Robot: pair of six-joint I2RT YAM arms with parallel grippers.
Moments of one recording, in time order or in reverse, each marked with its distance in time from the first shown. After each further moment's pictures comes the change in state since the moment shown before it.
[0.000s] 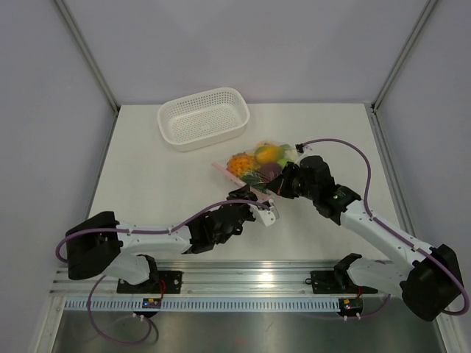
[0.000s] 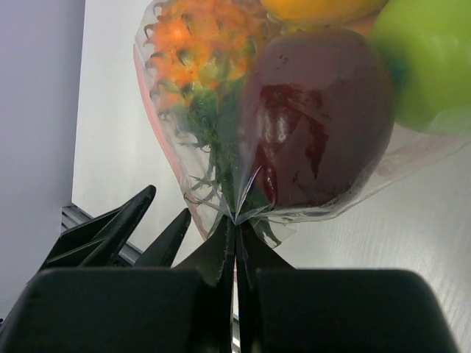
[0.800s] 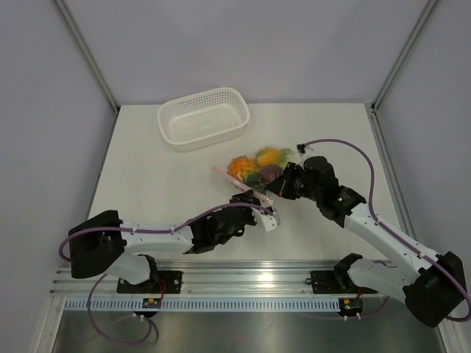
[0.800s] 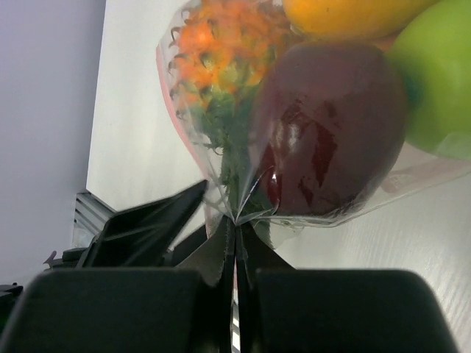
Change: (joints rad) left arm 0.000 0.031 0.009 -0.049 0.084 0.011; right arm 0.000 -0.047 0.005 -0.027 -0.039 -0.002
